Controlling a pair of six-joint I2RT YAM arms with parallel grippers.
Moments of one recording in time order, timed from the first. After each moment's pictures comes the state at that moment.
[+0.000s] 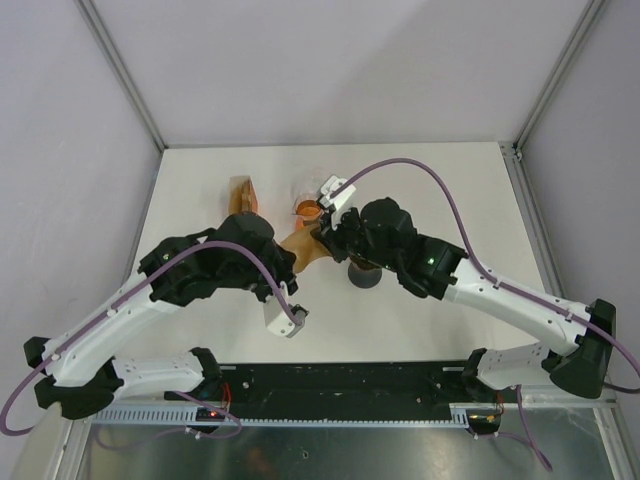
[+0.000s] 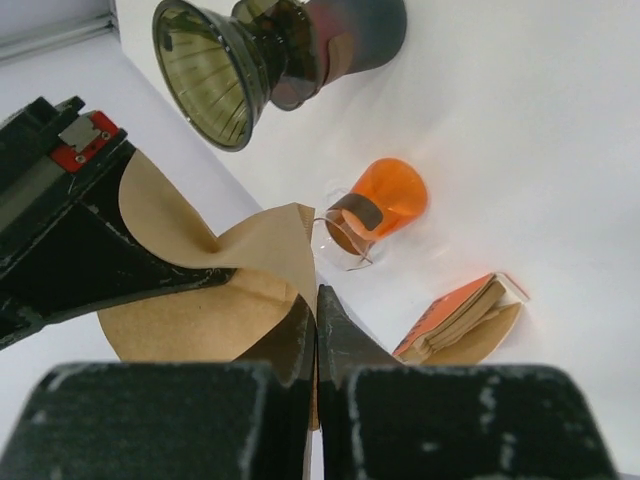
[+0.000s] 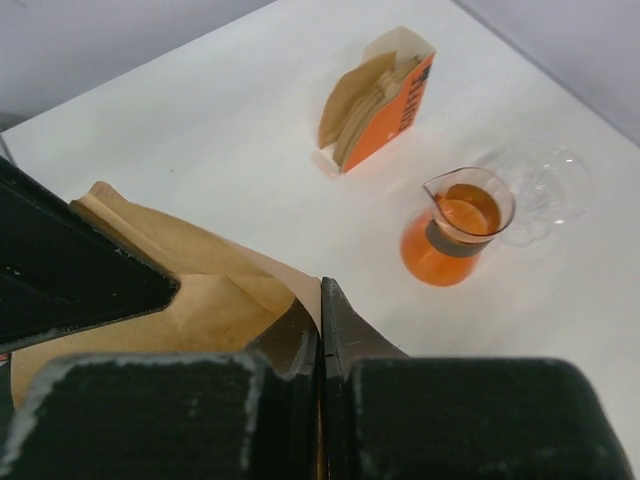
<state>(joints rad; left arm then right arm) -0.97 1.07 1.41 -1.19 0.10 1.63 1.00 1.29 1.25 -0.20 0.04 0.02</state>
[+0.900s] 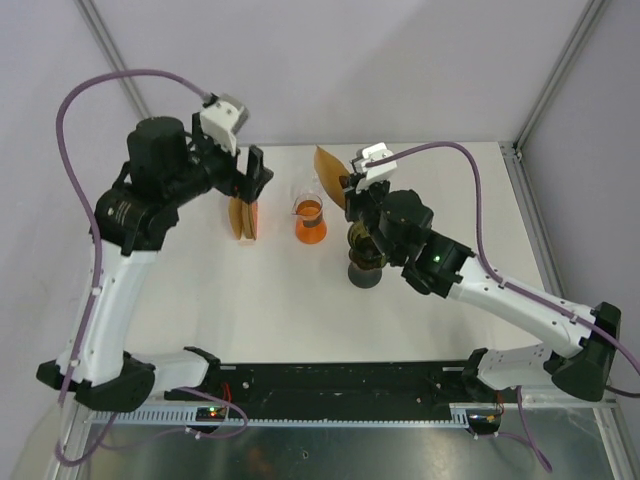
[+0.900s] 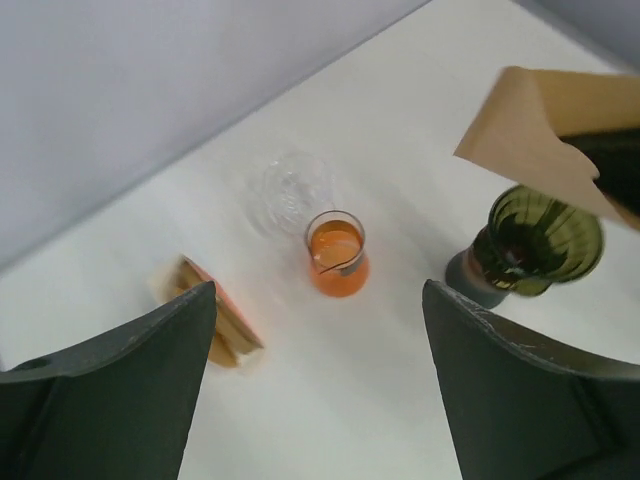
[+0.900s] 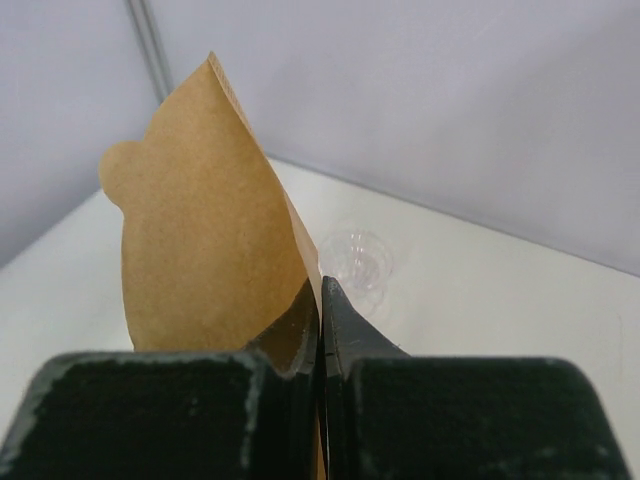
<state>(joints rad) -0.45 1.22 1.80 -0.88 0.16 0.23 0.99 1.26 1.25 0.05 0.51 -0.03</state>
